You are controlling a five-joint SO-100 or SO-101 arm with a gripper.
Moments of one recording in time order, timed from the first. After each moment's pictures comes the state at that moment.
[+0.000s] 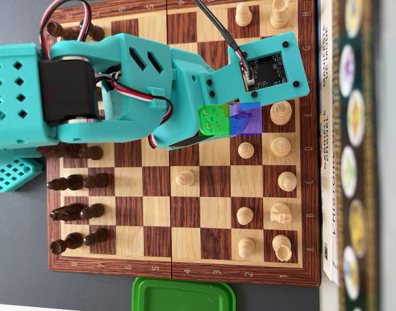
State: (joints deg) arm -6.9 85.2 107.8 34.5 84.6
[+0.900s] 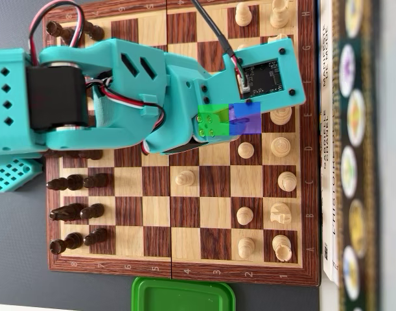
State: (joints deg) arm -5.7 89.3 111.0 34.5 84.6
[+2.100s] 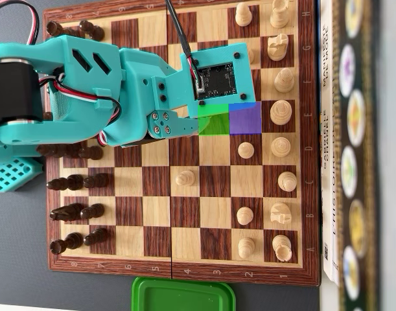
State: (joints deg) arm -8.2 102.3 125.1 34.5 91.6
